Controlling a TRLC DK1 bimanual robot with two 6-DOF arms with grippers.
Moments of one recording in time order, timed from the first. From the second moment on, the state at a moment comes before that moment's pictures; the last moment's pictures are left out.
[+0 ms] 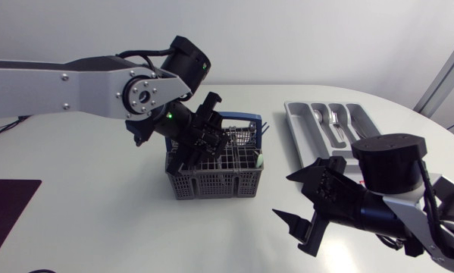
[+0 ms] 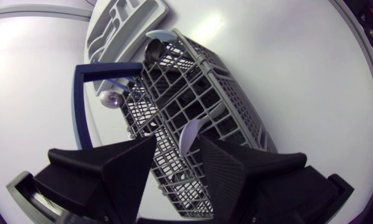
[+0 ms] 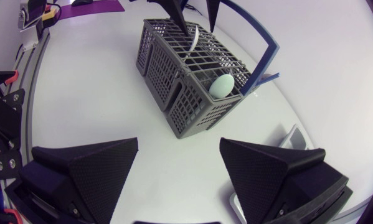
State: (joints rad) left arm -0.65 1.72 1.29 -0.54 0.04 1.55; right arm 0.54 1.01 0.43 -0.13 -0.16 -0.56
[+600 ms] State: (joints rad) left arm -0.65 1.76 1.32 -0.59 0.04 1.55; right arm 0.48 1.04 0.44 -0.13 -0.38 -0.50
